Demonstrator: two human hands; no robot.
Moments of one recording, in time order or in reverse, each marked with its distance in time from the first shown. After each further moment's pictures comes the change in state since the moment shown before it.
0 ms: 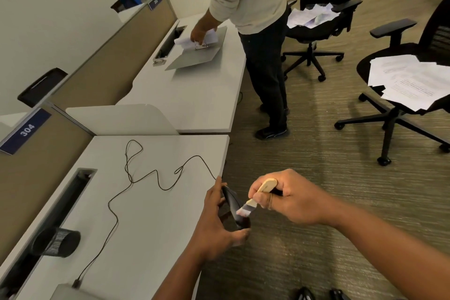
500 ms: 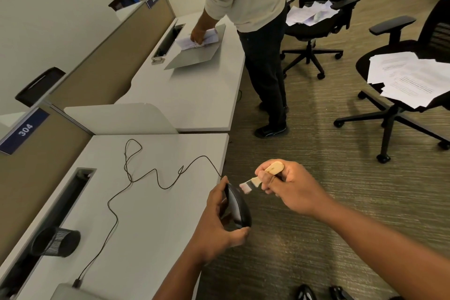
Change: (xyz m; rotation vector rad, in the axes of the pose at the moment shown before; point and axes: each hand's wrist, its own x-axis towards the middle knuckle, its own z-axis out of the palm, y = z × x) left_hand -0.002 -0.008 0.002 -0.172 -0.074 -0.011; right_hand 0.011 0.024 0.012 0.199 0.352 0.129
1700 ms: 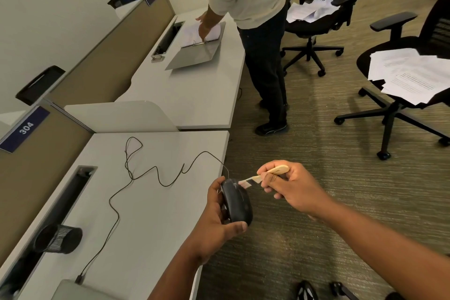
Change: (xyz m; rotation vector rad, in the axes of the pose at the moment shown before) left_hand -0.006 0.008 -0.002 -0.204 -0.090 -0.080; right_hand -0.005 0.006 0.004 0.168 0.001 0.140
